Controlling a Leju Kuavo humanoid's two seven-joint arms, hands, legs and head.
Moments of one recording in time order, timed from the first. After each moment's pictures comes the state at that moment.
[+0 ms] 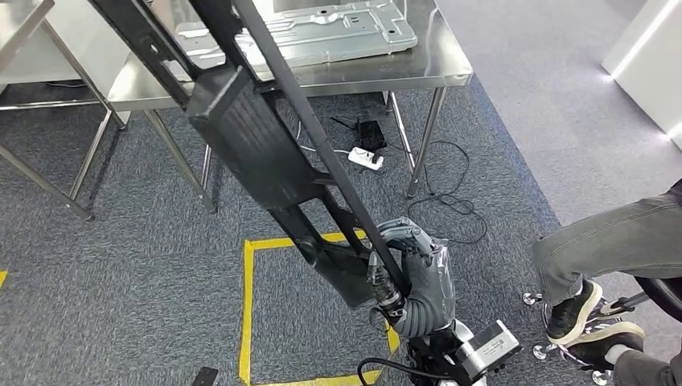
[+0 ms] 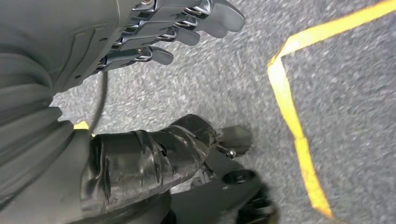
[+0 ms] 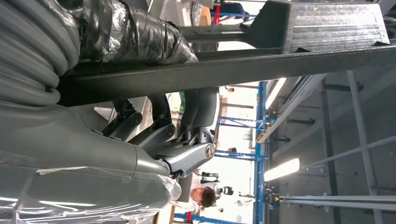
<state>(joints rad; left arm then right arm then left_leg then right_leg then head) -0.12 0.04 -0.95 -0.23 0.81 0.18 -0.21 -0.09 -0.14 0.62 -1.89 -0.08 -0.34 -0.36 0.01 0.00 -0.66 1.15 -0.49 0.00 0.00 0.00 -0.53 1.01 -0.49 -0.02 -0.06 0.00</state>
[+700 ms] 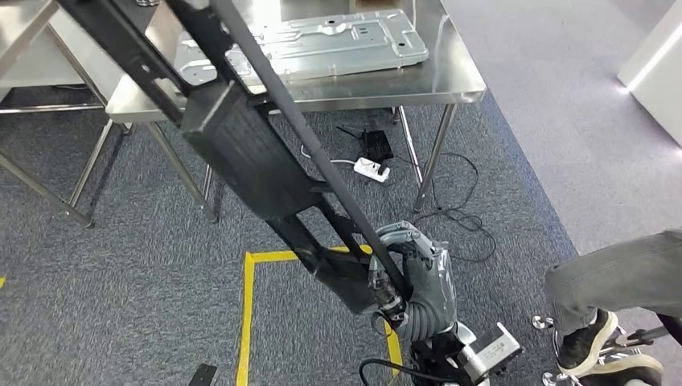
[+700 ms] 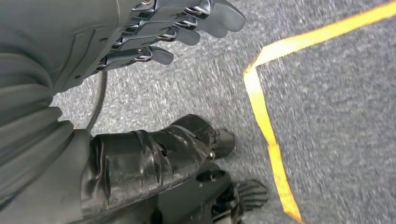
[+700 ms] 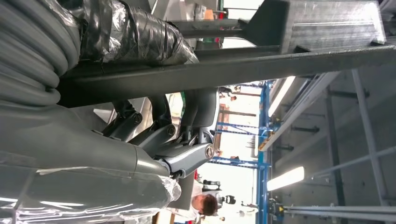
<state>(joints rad) -0.12 0.04 -0.95 -0.23 0.83 0.19 -0.21 -0.09 -0.14 0.61 -1.89 -0.08 -0.34 -0.36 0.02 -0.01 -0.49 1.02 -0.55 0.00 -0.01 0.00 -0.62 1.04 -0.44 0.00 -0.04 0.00</state>
